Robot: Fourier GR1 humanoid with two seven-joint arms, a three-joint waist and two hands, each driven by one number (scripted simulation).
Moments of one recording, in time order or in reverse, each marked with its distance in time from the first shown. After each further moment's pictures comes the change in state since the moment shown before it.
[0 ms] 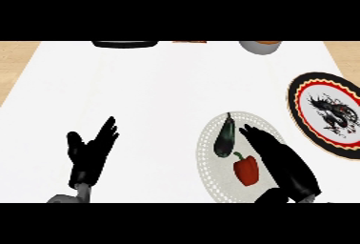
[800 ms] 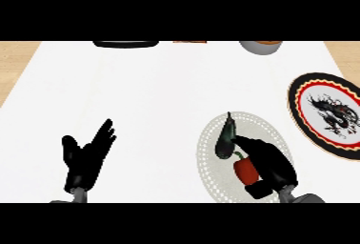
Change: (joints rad) left arm 0.046 -0.038 0.057 -0.052 -0.059 -0.051 0.028; right arm -0.033 0.123 -0.023 0.233 0.203 0.021 -0.108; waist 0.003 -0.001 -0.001
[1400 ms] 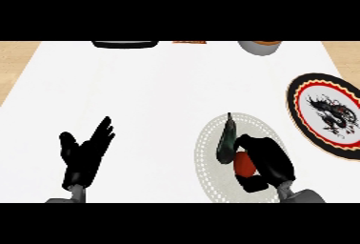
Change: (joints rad) left arm -0.014 -0.016 0.040 -0.009 -0.026 -0.029 0.028; right arm -0.023 0.023 -0.024 0.049 0.147 -0.098 -0.110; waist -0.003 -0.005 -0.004
